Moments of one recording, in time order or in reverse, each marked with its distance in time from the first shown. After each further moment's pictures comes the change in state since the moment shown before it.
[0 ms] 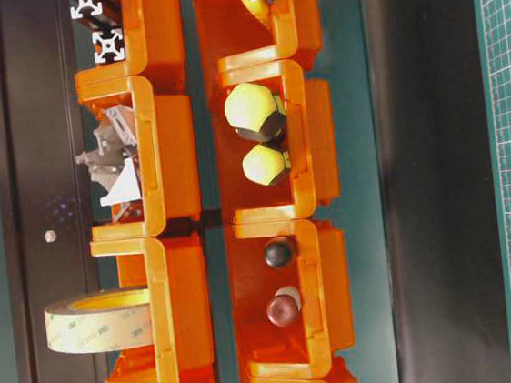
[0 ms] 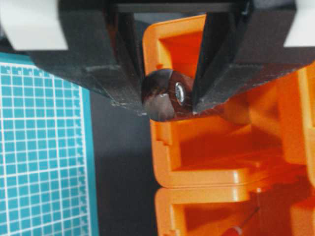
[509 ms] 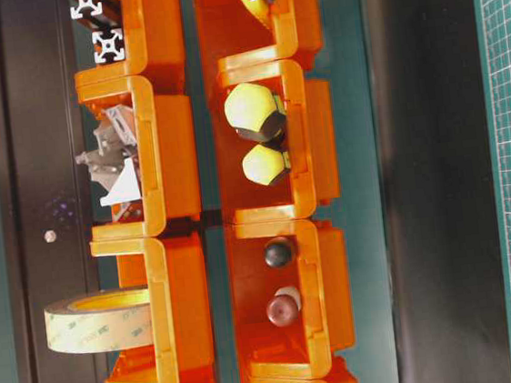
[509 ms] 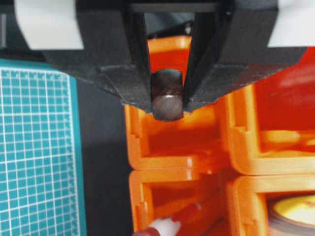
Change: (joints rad) left arm -0.169 -0.011 -0.183 -0.002 0.233 0.069; right arm -0.015 -0.018 0.011 0.000 0.000 0.000
